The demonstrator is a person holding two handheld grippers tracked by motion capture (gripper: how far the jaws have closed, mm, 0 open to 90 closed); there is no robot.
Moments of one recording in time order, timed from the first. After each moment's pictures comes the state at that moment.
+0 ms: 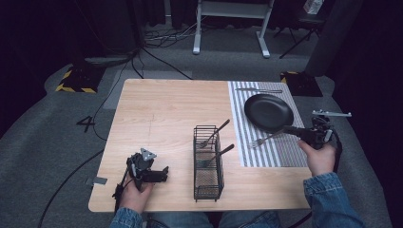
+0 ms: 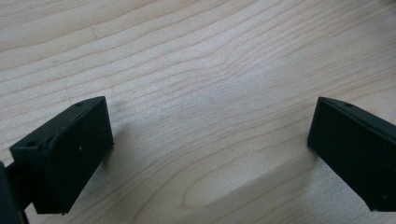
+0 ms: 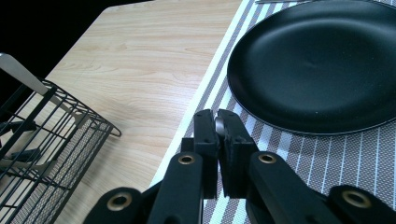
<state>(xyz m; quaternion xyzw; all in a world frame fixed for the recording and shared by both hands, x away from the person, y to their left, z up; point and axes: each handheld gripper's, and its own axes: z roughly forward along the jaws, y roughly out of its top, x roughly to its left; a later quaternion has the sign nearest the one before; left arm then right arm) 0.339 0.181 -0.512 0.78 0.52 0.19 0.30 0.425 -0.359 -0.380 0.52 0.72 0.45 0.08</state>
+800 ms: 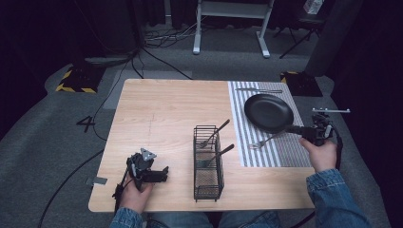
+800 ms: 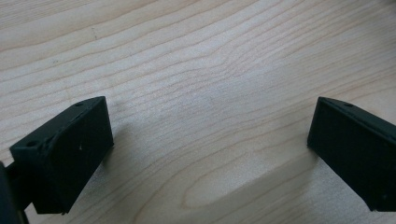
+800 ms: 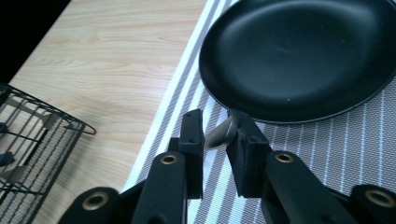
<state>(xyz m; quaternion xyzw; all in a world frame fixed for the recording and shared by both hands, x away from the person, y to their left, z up) 0.339 0.181 -0.512 0.78 0.52 0.18 0.30 0.443 -0.372 -0.387 0.55 0.72 0.41 0.07</state>
